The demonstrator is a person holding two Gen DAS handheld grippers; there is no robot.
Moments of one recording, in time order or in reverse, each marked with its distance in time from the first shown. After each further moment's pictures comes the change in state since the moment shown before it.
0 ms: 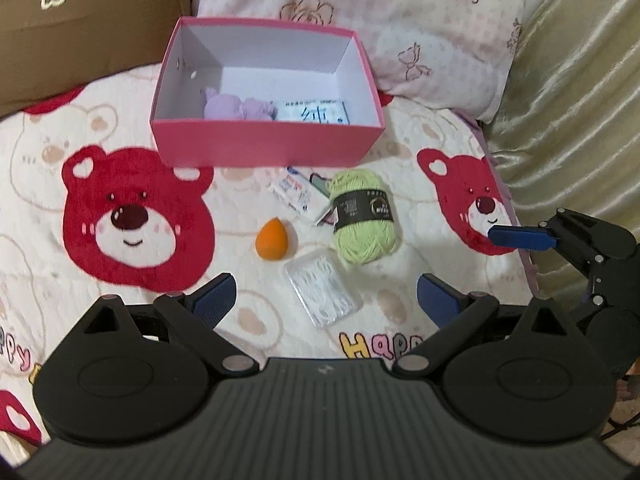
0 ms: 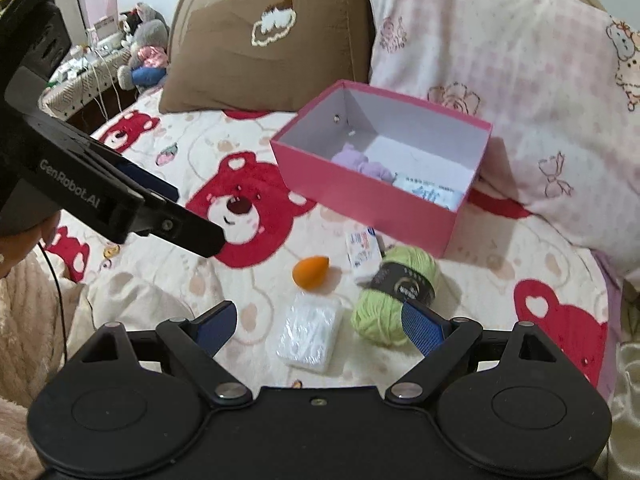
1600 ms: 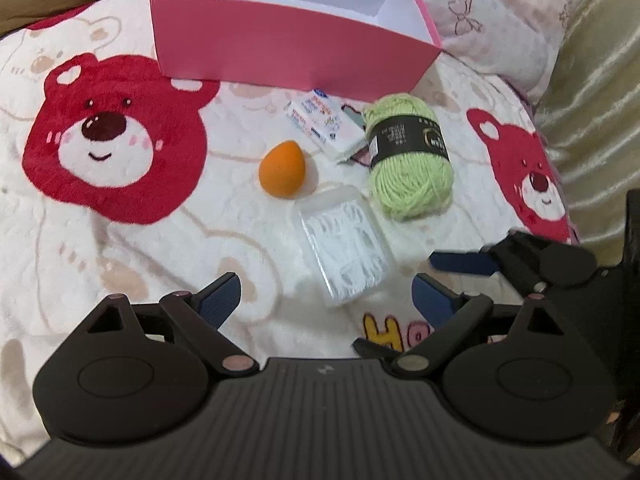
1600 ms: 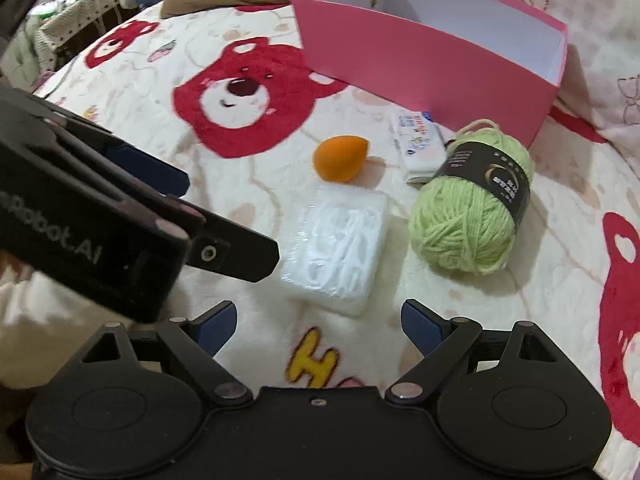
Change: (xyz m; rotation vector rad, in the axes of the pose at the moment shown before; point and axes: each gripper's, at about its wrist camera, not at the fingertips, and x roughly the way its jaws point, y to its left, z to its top) left arm 0.110 0.011 -0.068 -0.119 -0.039 0.054; right arm 0.132 0.022 -0.067 -0.058 0.167 0.020
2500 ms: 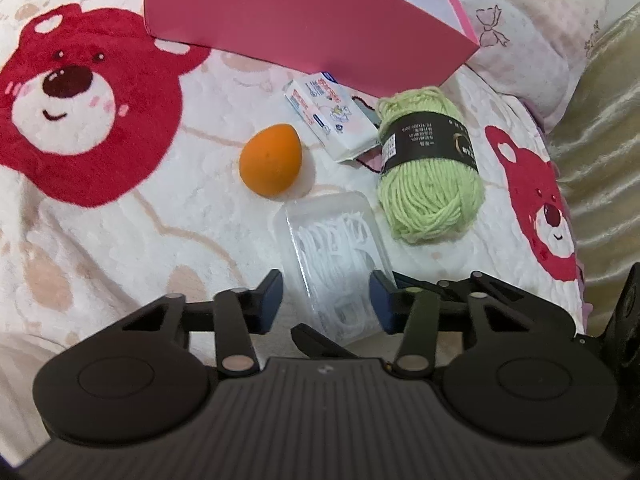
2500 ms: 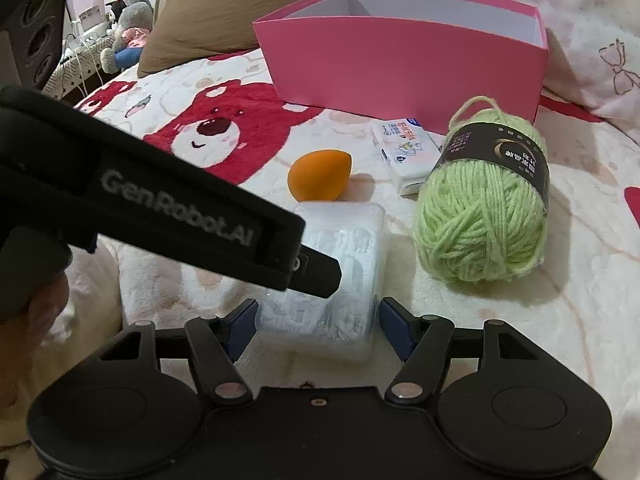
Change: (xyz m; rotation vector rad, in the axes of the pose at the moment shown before) left arm 0.064 0.009 -0.006 -0.130 -0.033 -0.056; right arm 0.045 -0.009 -0.020 0.105 -0.201 0.005
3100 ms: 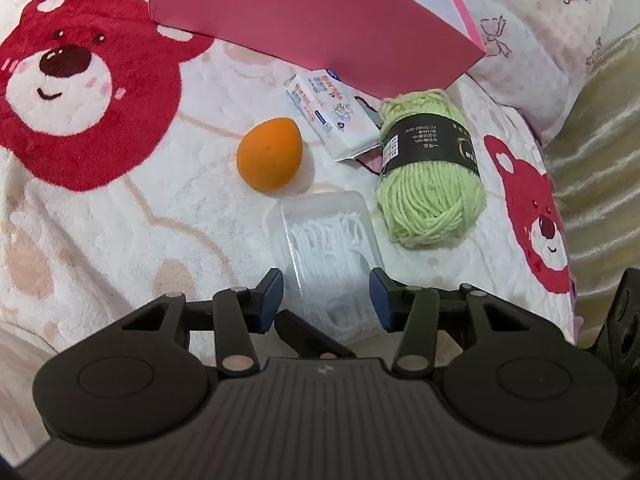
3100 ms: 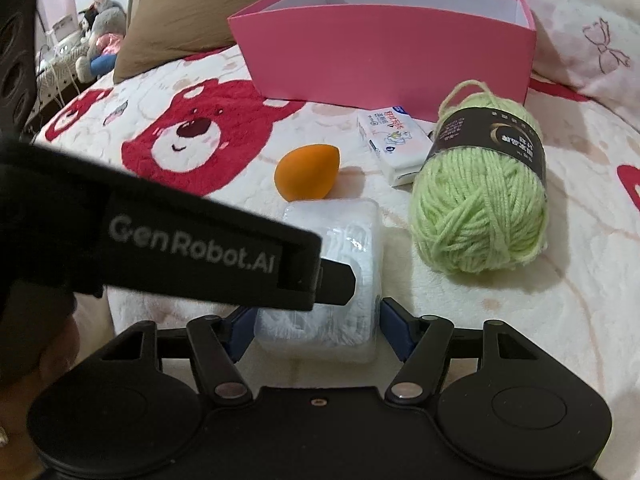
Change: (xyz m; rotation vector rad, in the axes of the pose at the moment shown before) left arm 0.007 0.005 -0.003 -0.057 -0.021 -0.024; right arm 0.011 0.000 0.002 0.092 0.014 -0.033
